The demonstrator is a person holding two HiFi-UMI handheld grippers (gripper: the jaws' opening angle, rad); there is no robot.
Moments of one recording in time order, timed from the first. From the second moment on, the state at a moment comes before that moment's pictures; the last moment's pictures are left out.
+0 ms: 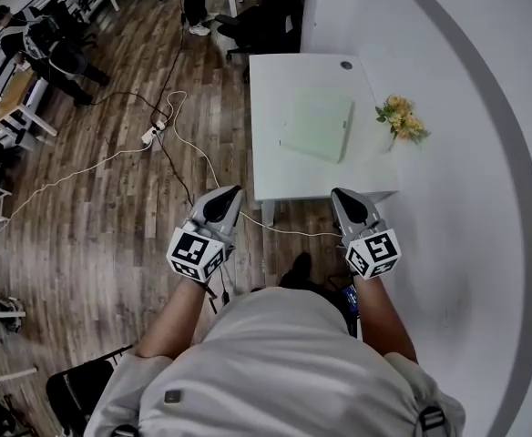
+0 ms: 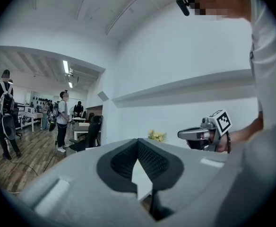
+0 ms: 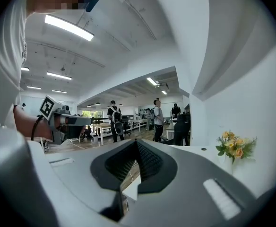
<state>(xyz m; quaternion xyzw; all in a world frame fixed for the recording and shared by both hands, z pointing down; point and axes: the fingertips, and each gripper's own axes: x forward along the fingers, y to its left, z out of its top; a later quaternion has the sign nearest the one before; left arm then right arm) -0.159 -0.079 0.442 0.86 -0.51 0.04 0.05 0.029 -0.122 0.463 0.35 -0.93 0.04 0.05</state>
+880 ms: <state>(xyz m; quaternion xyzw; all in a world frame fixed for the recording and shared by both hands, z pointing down) -0.199 0.040 0.431 0.88 -0.48 0.01 0.04 -0.018 0.023 0.442 0.38 -0.92 0.01 0.03</state>
